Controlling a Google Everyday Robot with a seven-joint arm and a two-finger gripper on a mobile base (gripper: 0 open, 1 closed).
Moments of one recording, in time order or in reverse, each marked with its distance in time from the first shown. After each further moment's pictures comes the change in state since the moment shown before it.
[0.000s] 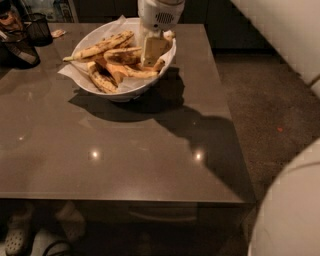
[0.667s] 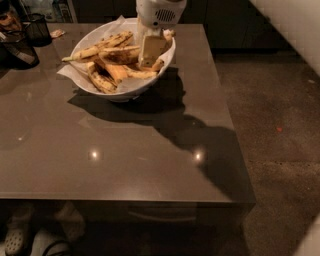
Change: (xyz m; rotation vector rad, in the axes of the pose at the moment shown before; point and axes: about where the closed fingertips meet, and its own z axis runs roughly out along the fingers) arm -0.007 0.018 -0.023 0.023 -0.017 0.003
